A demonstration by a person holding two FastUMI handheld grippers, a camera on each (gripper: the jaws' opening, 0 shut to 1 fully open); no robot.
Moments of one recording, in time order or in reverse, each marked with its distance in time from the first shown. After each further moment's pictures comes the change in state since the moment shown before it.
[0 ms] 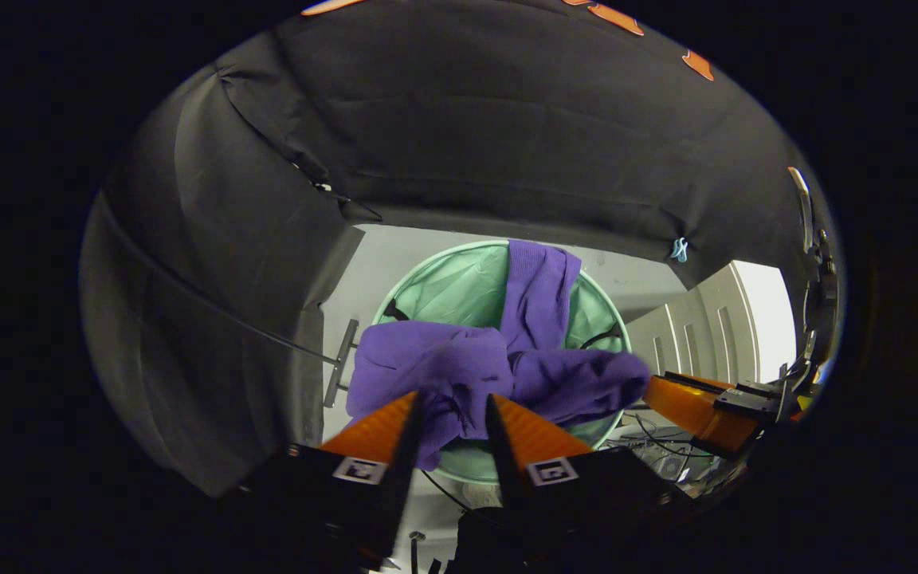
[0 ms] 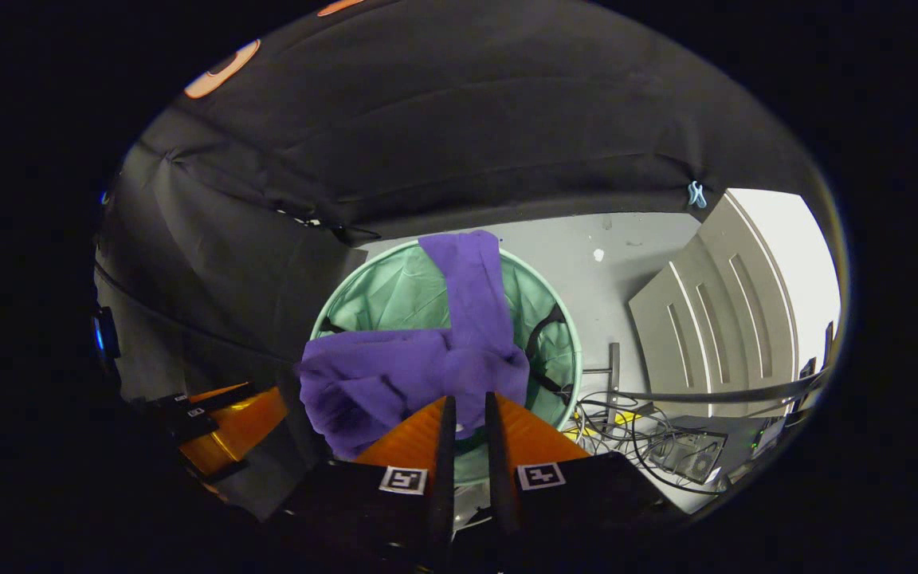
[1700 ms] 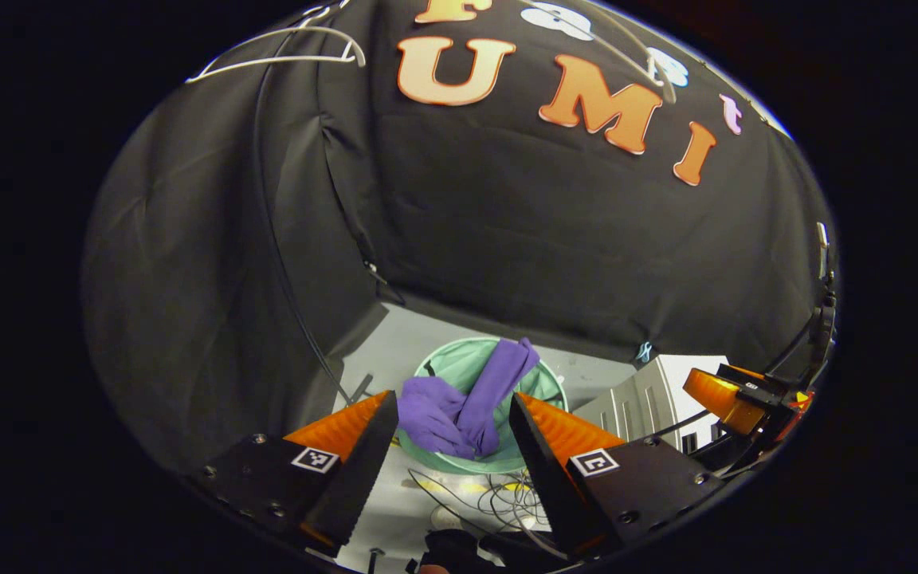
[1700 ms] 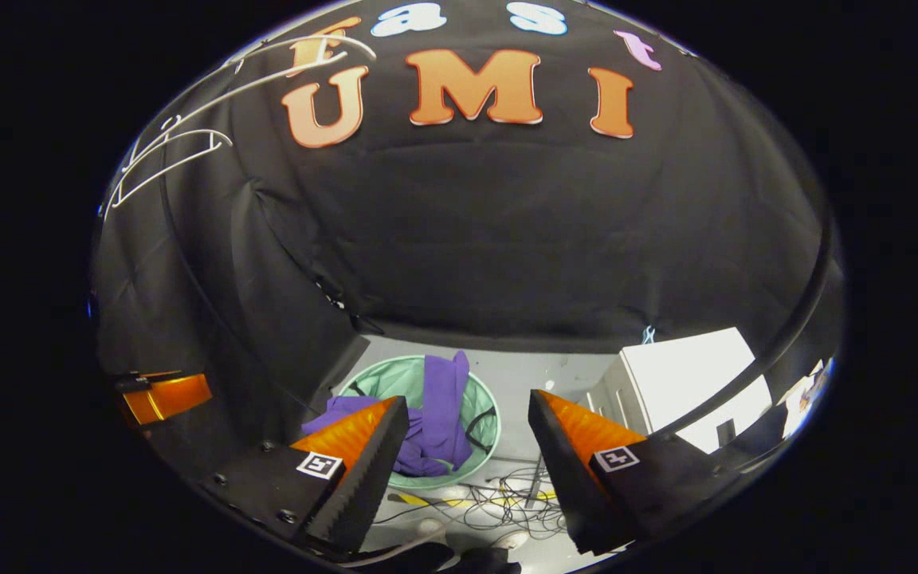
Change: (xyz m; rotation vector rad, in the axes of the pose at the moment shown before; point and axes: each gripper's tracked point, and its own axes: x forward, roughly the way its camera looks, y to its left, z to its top) left arm -0.287 0.044 0.018 -0.165 -0.443 0.010; right arm -0.316 0.008 0.075 -0.257 -0.499 -0.024
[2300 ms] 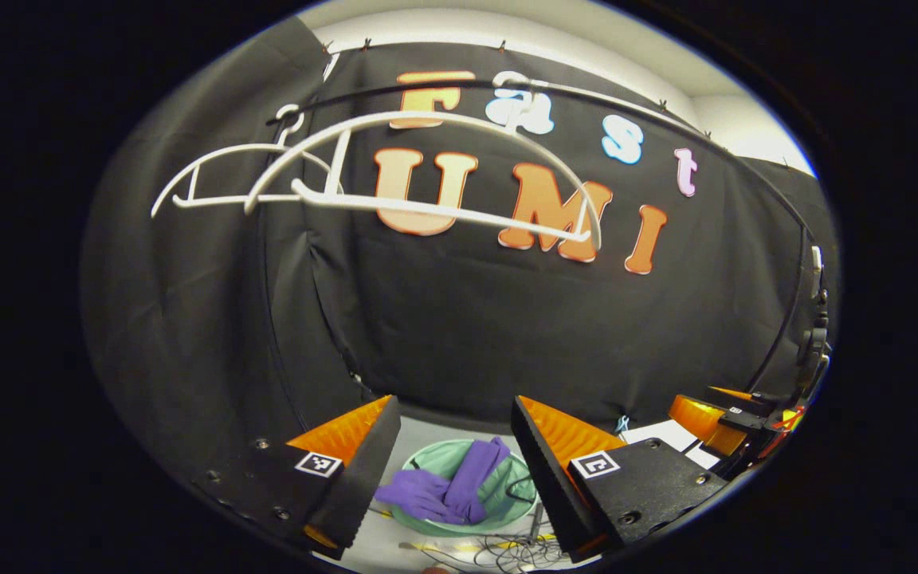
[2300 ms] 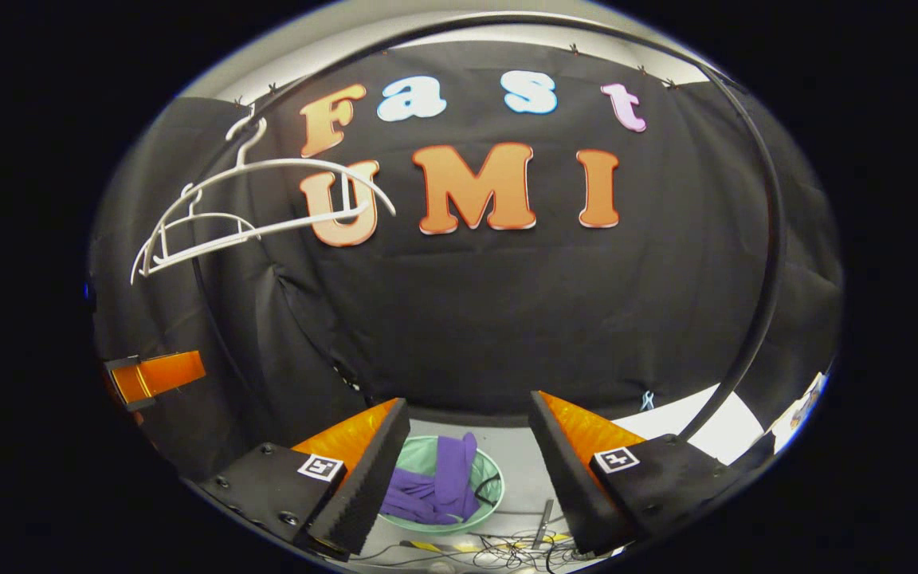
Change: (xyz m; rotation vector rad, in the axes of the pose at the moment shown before) left arm -0.102 -0.031 0.142 0.045 -0.395 -0.075; right arm -0.119 0.015 0.135 0.018 -0.329 0.028
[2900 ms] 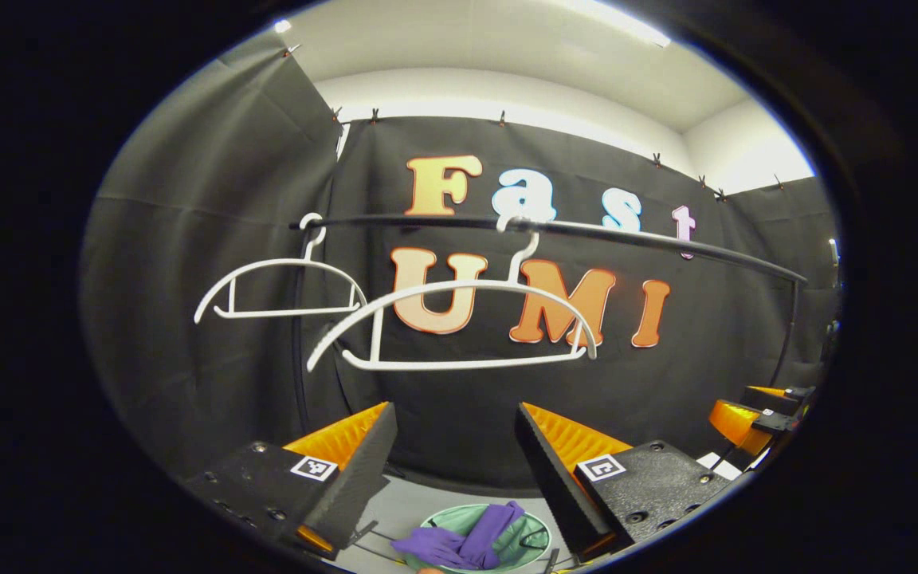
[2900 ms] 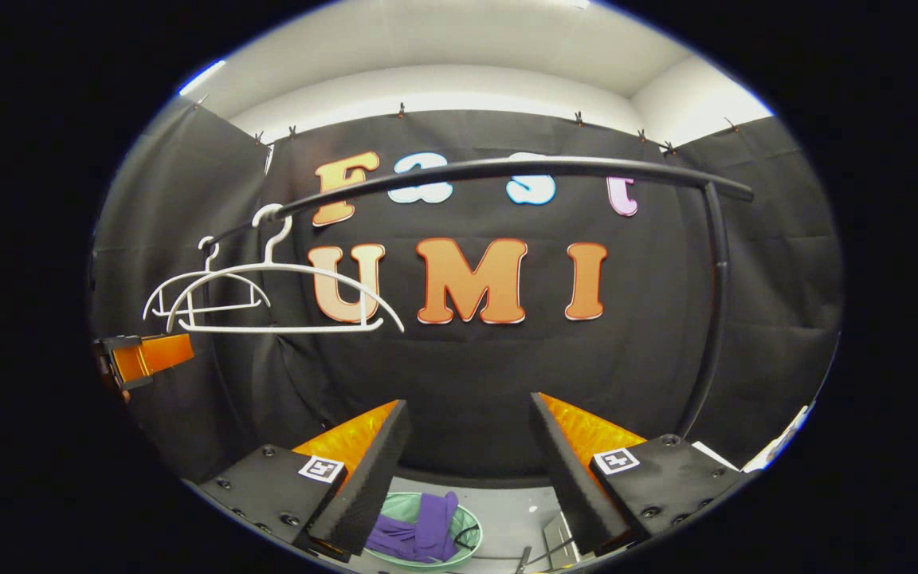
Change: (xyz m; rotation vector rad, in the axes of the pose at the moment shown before) left arm -0.050 0.015 0.106 0.016 -0.301 0.070; right arm -0.055 0.003 0.107 -0.090 -0.279 -0.041
